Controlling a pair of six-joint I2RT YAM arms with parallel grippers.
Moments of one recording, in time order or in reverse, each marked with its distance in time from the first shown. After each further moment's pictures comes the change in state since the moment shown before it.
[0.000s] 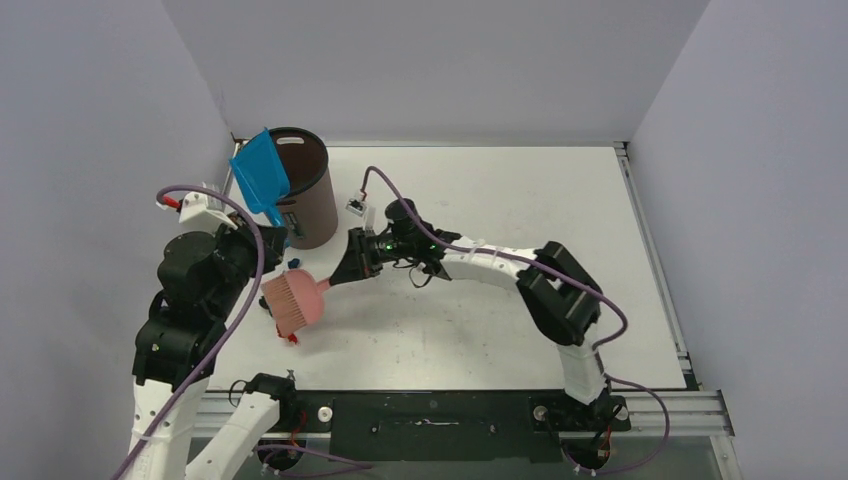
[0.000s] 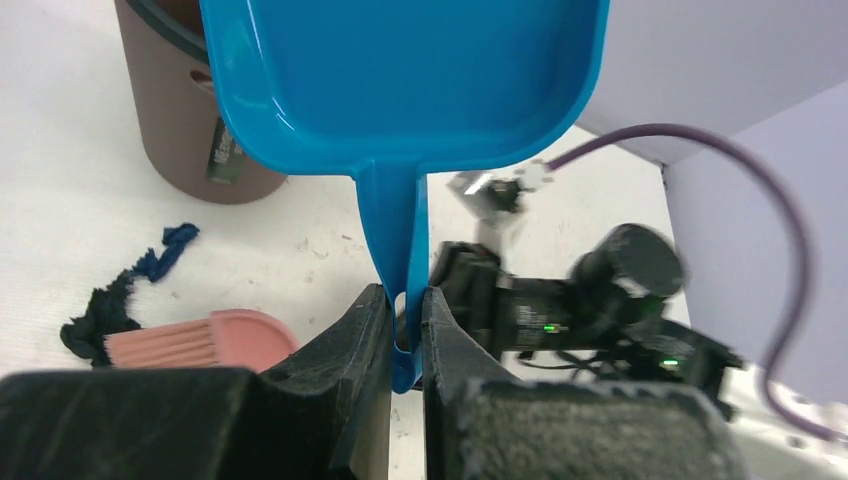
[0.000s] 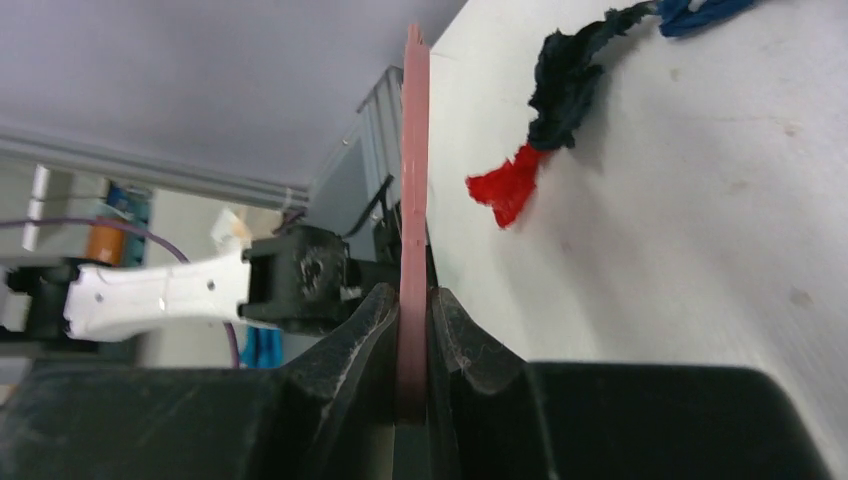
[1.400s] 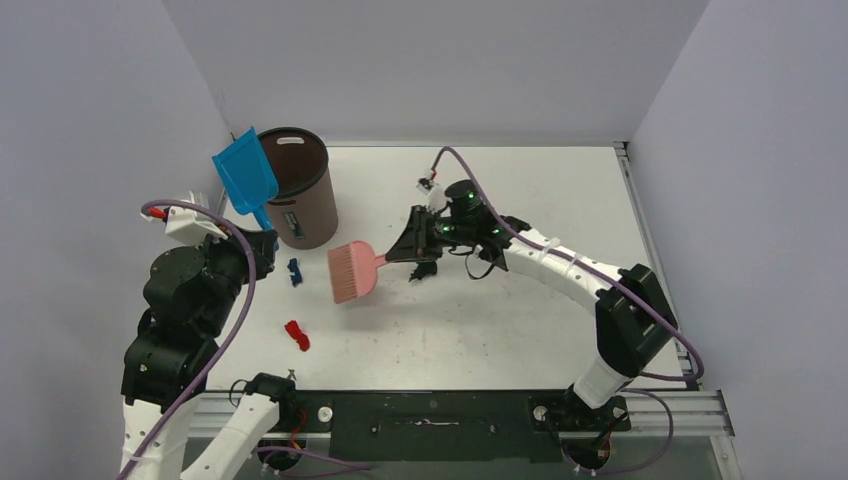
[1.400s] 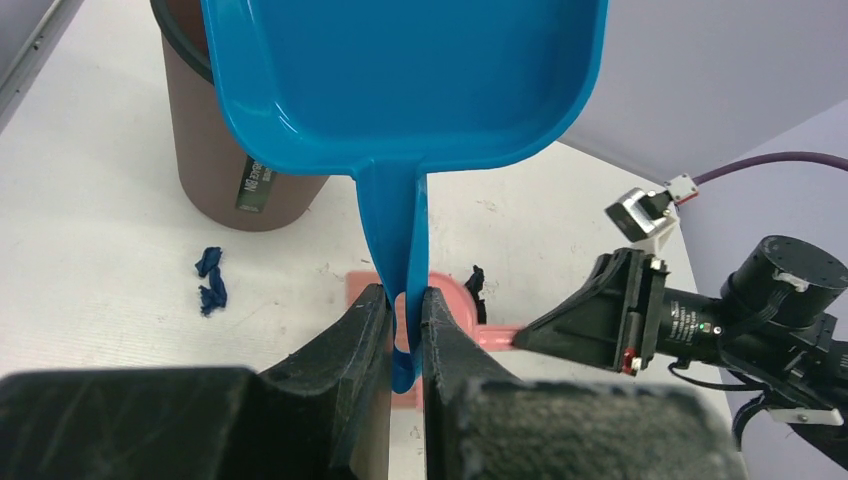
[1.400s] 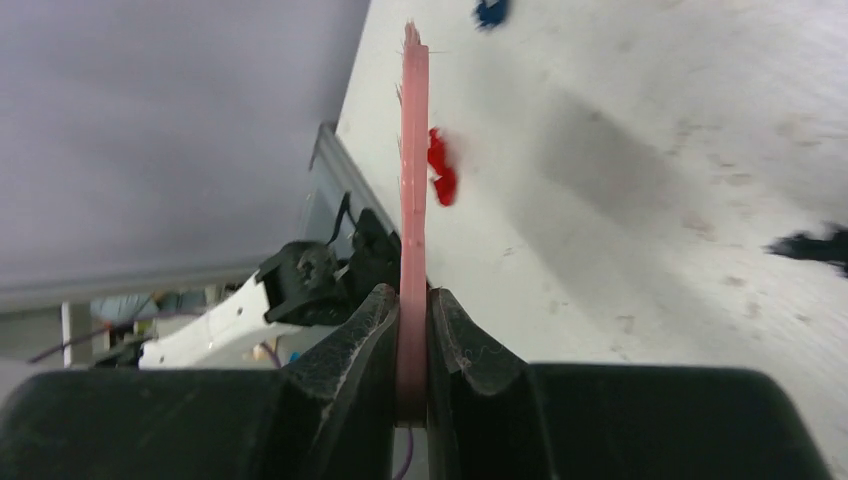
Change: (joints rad) left arm -0.032 -0.044 0.045 -0.015 -0.095 0.054; right arm -0.216 -0.315 -0.166 -0.329 0.203 0.135
